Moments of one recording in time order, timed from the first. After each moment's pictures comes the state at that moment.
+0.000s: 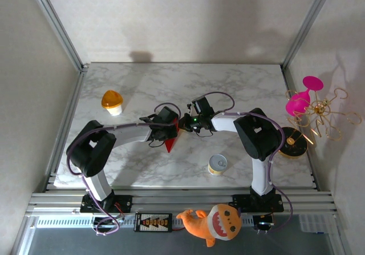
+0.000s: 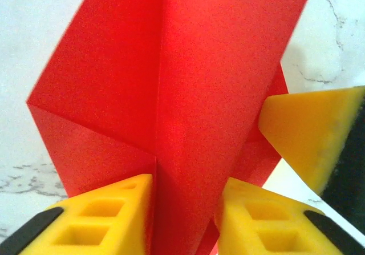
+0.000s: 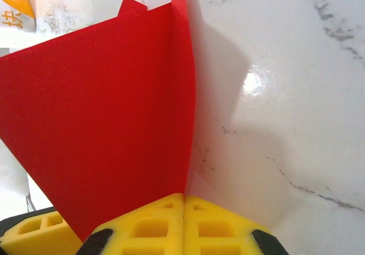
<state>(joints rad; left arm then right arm) -0.67 1.76 0.99 -0.31 -0.10 -0.84 0.61 1.98 1.09 0.03 -0.52 0.79</state>
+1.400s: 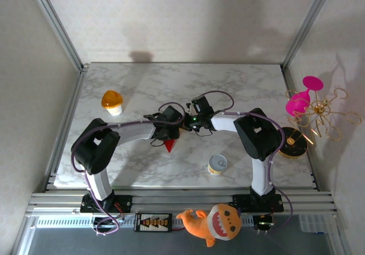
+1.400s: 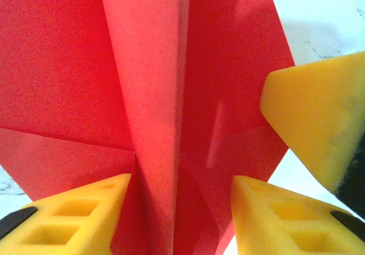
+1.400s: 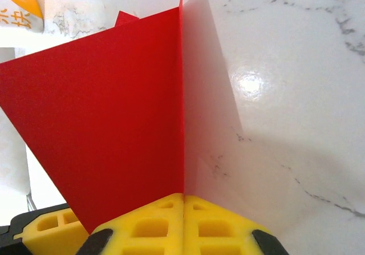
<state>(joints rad) -0.69 1.80 1.06 -0.40 -0.11 -0.76 0.61 1.98 1.10 0.03 -0.52 0.78</state>
